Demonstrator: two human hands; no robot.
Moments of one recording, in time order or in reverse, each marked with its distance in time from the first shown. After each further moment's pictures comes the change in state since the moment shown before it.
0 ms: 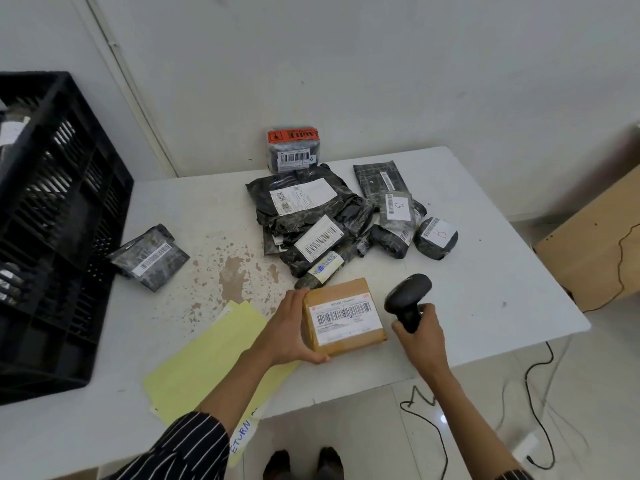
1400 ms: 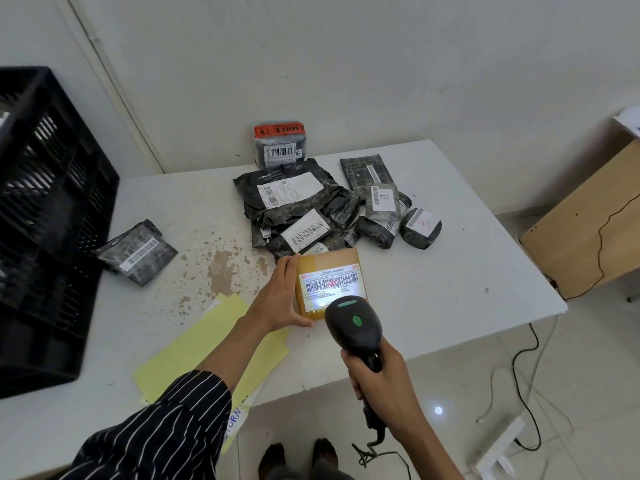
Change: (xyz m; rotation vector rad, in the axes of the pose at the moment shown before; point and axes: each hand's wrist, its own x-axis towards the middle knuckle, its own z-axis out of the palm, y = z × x) left_hand 0.025 0.011 -0.014 0.200 0.133 0.104; right_hand -0.125 -0.054 -0.017 0.397 -0.326 -0.059
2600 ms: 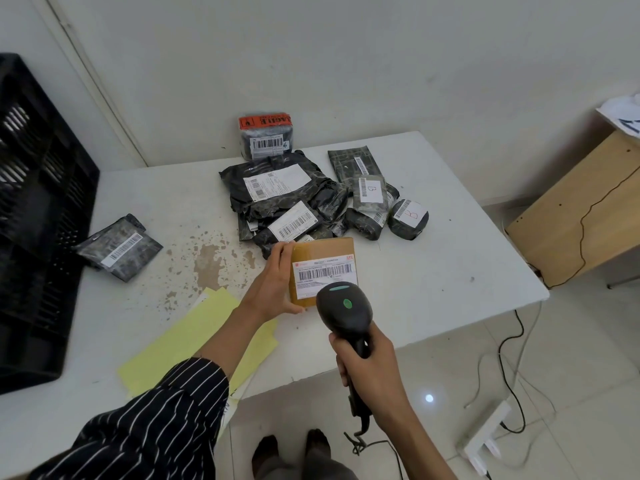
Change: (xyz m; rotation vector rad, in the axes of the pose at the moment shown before) left_hand 0.011 0.002 0.010 0.062 0.064 0.085; right_hand -0.003 -0.008 0.003 0.112 0.055 0.016
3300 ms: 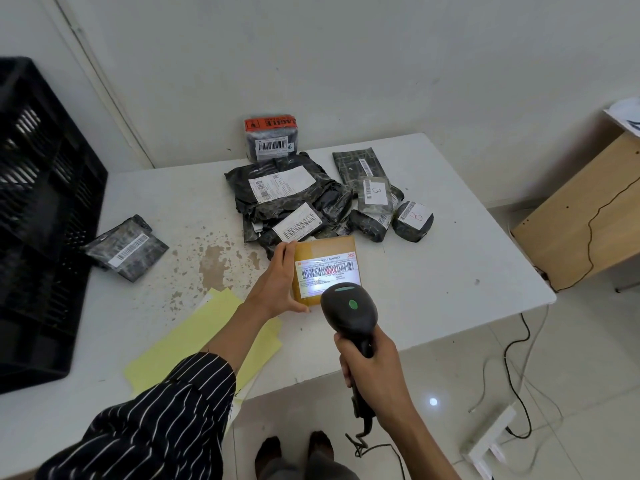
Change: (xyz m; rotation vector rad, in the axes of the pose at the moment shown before) left_hand 0.006 -0.001 -0.003 -0.037 -0.048 -0.074; right_hand 0.004 0.004 0.000 -0.043 -0.008 -0.008
